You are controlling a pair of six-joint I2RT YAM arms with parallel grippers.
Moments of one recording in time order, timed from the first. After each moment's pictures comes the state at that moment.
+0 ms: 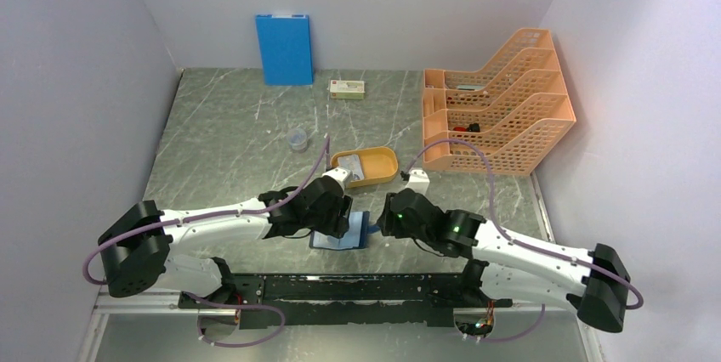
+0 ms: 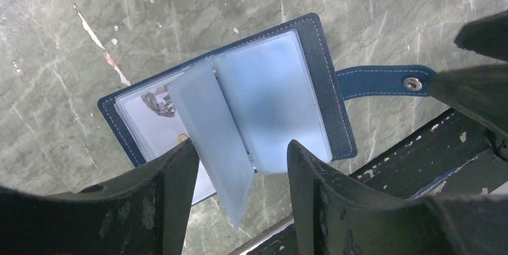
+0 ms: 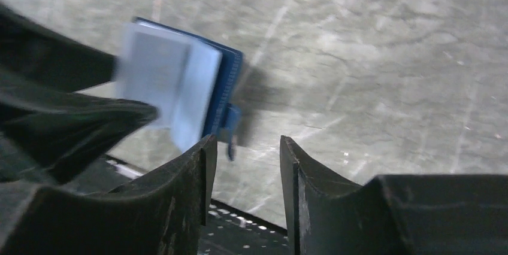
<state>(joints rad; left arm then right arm) -1.06 1.33 0.73 -0.27 -0.14 -0.60 1.06 0.95 0.56 -0.46 0.36 0.85</state>
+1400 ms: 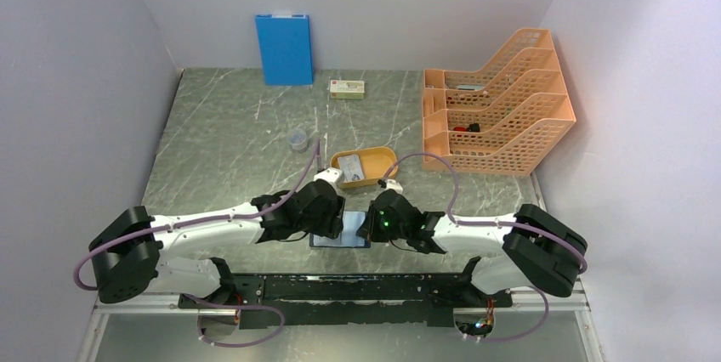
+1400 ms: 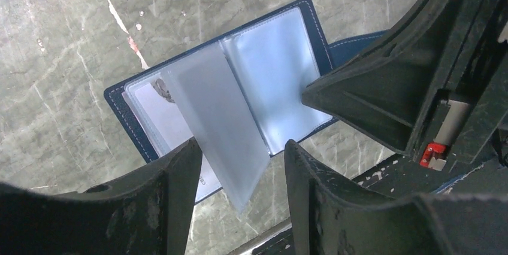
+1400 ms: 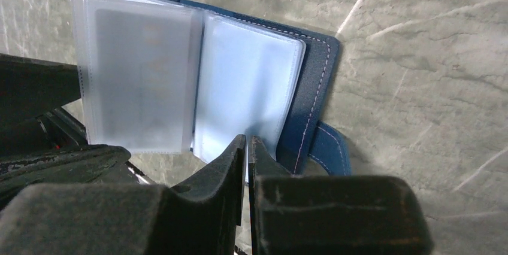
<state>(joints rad) -1.06 1.27 0.68 -0.28 -0.19 -0.64 0.98 1.34 0.41 0.15 0.03 0.92</state>
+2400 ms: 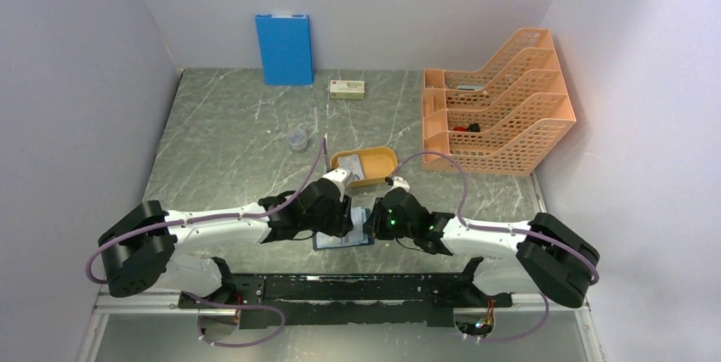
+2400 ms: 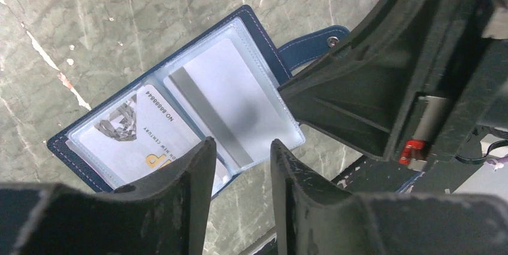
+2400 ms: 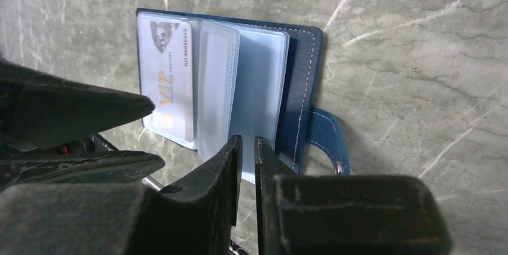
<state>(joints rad) -1.06 1.33 0.65 -0.08 -0.09 -0.64 0.94 1.27 0.38 0.16 0.03 0.90</state>
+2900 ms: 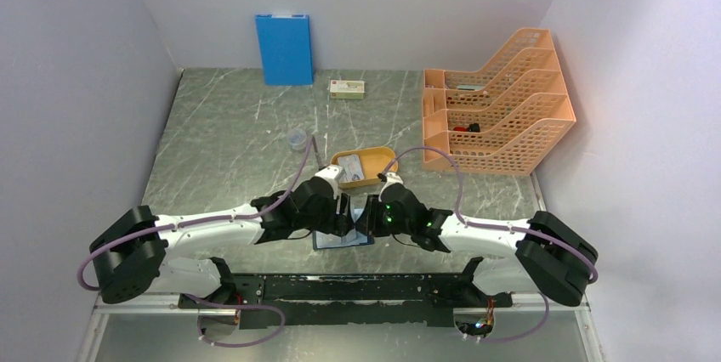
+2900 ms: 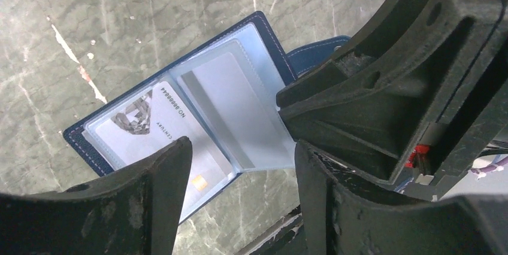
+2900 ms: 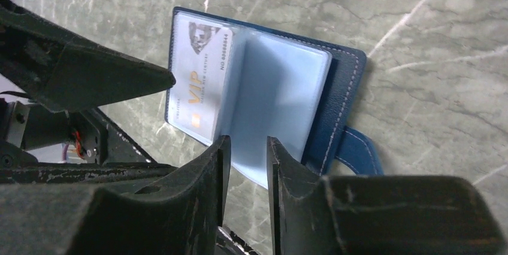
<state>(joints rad) -1.03 1.29 0.63 -0.08 -0.09 -0.67 0.94 1.26 0.41 0.17 -0.02 0.83</state>
